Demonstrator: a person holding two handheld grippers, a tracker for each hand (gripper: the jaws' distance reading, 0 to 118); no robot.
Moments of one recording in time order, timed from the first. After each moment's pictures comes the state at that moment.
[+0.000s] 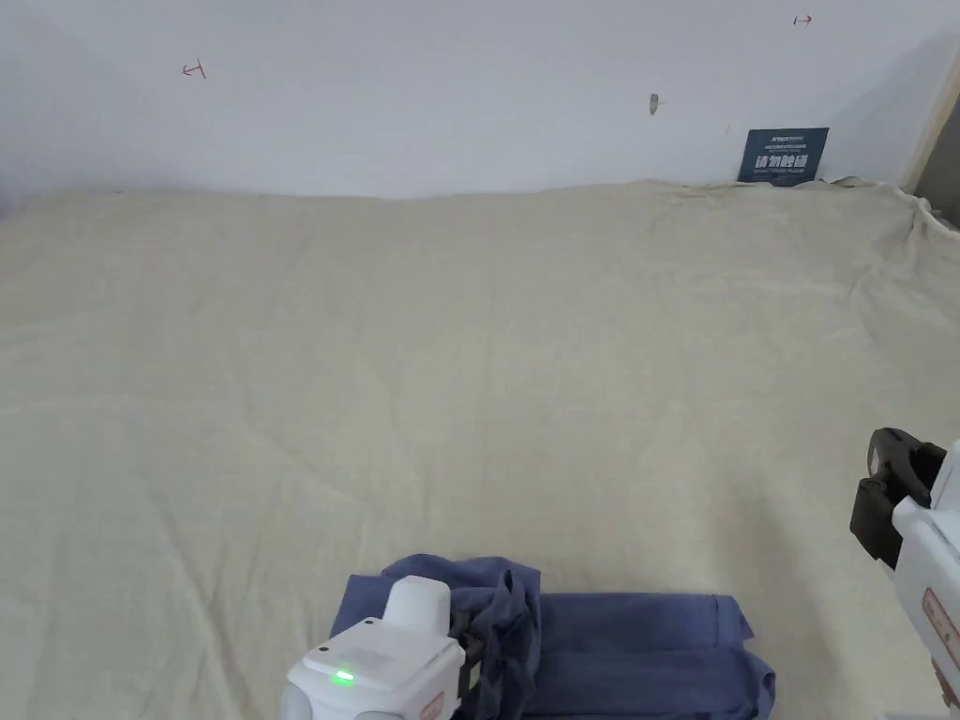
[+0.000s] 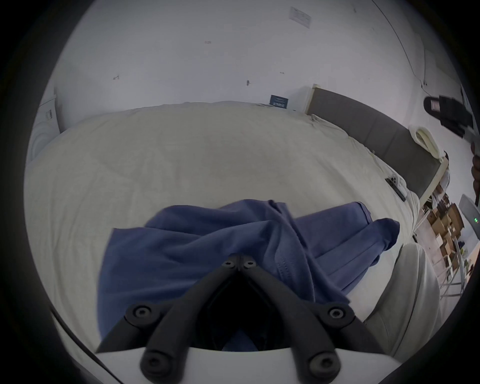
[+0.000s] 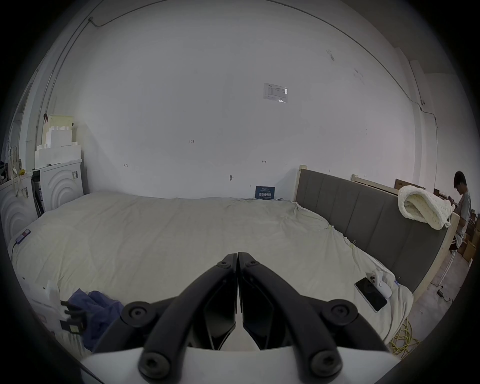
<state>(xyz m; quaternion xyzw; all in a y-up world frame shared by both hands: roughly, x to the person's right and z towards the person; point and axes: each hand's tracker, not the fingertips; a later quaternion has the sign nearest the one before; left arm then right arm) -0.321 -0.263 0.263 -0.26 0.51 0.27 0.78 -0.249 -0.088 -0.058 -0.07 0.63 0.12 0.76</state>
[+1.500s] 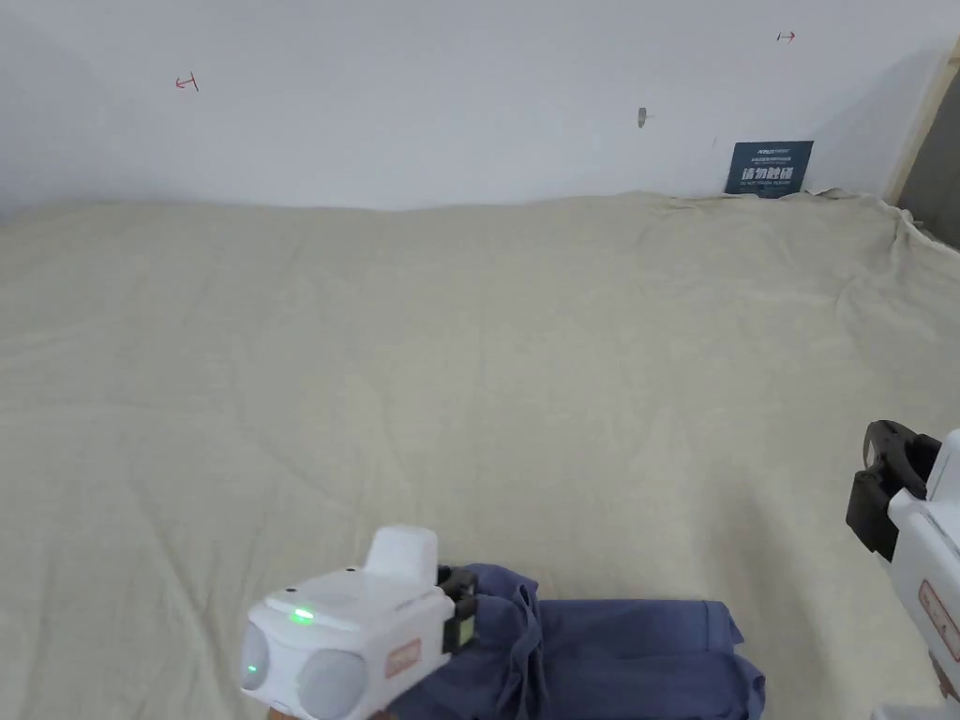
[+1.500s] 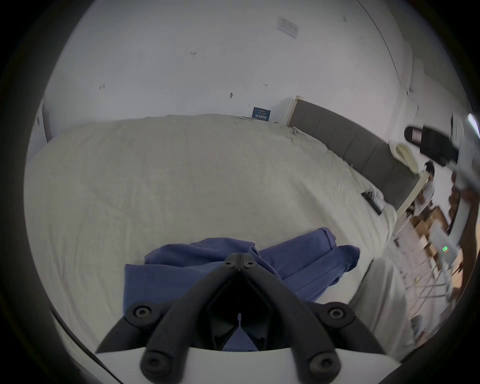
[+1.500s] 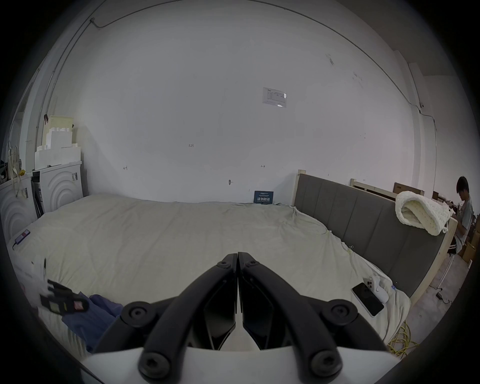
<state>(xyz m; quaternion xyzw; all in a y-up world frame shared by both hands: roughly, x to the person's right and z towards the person) -0.336 -0.189 0.294 -0.22 0.46 0.30 0.81 -0.249 -0.078 -0.062 -0.05 0.63 0.12 0.76</state>
